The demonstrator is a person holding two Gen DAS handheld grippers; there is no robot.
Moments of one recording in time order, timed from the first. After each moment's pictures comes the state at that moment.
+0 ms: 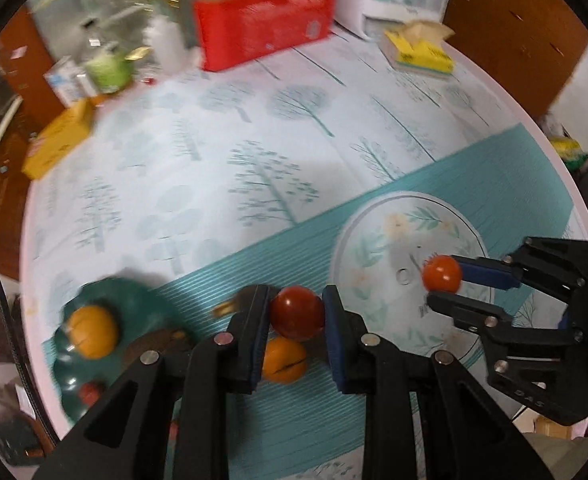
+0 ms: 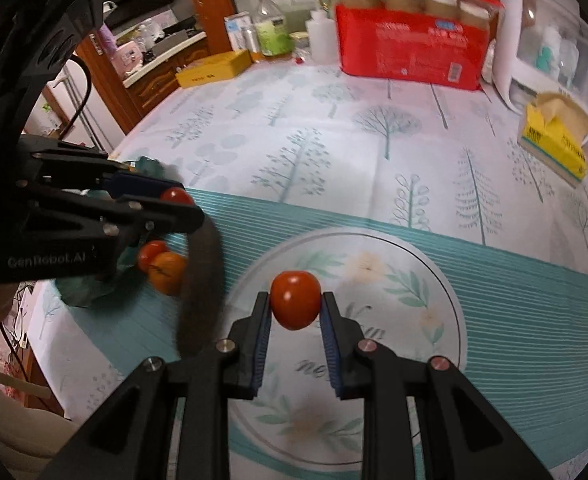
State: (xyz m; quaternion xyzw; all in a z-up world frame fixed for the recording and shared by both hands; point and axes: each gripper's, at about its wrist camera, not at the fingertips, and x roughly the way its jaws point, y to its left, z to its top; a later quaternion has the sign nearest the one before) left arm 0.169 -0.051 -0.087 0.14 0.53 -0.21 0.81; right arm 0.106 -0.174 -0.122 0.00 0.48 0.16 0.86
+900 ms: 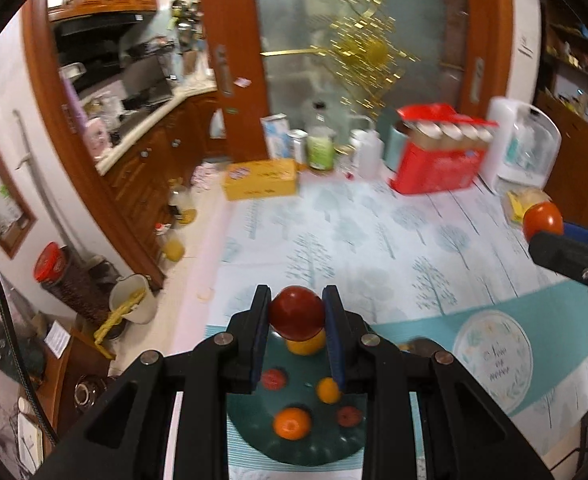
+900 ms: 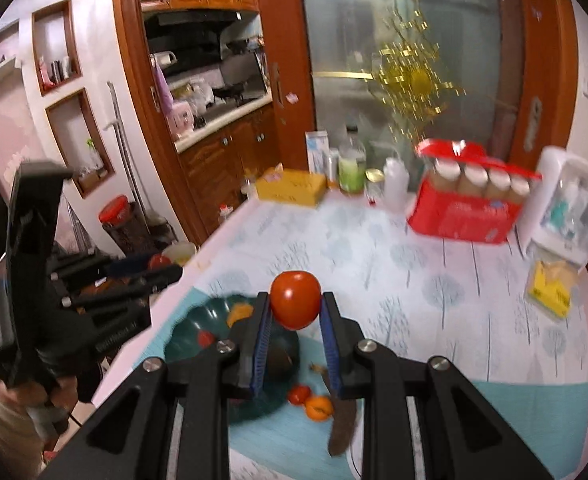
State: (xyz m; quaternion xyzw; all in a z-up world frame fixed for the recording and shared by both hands) left arm 0.126 0.154 0.063 0.03 0.38 -0.01 0.92; right arm 0.111 -0.034 0.087 -0.02 0.35 0.20 0.91
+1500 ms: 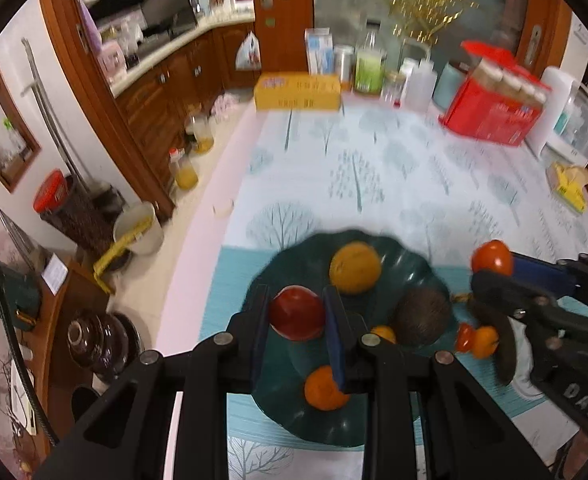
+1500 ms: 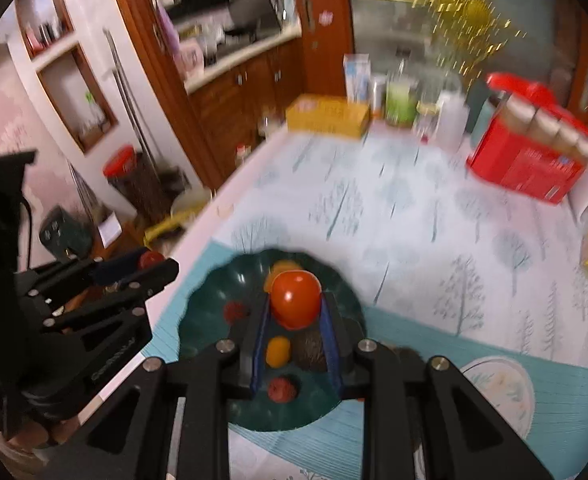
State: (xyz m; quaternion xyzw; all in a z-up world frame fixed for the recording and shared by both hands) left arm 0.144 0.202 -0.051 -0.01 0.49 0.03 0.87; right arm 0.160 0.053 -0.030 -0.04 0.49 0.21 0.85
